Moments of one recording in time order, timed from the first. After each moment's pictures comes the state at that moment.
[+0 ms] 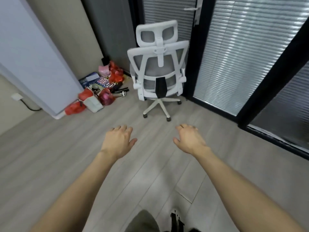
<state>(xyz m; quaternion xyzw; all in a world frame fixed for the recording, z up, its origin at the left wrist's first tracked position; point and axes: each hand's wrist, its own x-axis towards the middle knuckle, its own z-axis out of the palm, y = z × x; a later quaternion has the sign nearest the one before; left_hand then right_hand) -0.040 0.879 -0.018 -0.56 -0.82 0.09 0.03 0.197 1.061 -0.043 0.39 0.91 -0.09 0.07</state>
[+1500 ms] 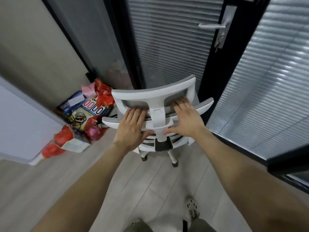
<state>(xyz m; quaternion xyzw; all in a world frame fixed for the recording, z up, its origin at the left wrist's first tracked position) -0.391 1.486 -0.061 -0.64 -0.76 0.04 0.11 -0.176 1.650 -0.041 0.34 0.93 -0.09 -0.07</state>
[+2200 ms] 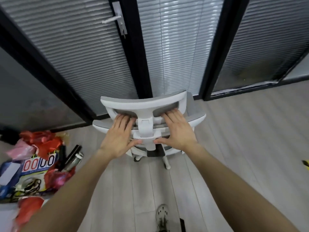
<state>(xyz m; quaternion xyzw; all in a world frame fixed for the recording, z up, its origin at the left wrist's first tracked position) -0.430 1.338 -0.071 -0.89 -0.45 0.00 0.09 -0.138 1.278 -0.066 0.64 0.75 -0.08 -0.16</state>
